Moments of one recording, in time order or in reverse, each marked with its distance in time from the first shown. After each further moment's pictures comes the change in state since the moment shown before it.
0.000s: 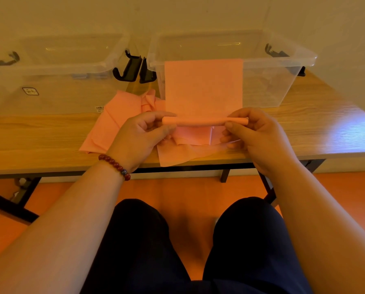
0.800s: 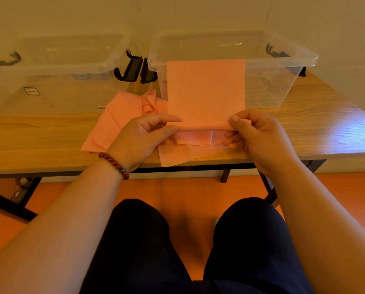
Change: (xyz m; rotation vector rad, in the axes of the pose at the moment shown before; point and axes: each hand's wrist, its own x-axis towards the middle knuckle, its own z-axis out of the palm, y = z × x) left_hand -0.001 0.002 -0.003 0.068 -0.073 -0.025; right_hand 0.003 0.002 -0.001 -0.038 0.032 0.038
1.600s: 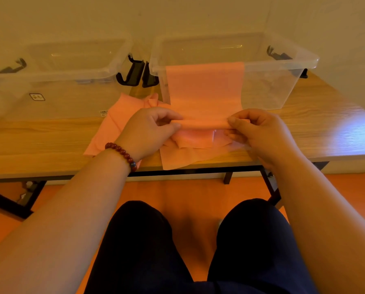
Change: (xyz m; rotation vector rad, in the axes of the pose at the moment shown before) left_hand 0.017 0.020 0.003 0.271 0.064 -0.014; right_hand 0.014 -0.008 -0.002 0.029 0.048 0.109
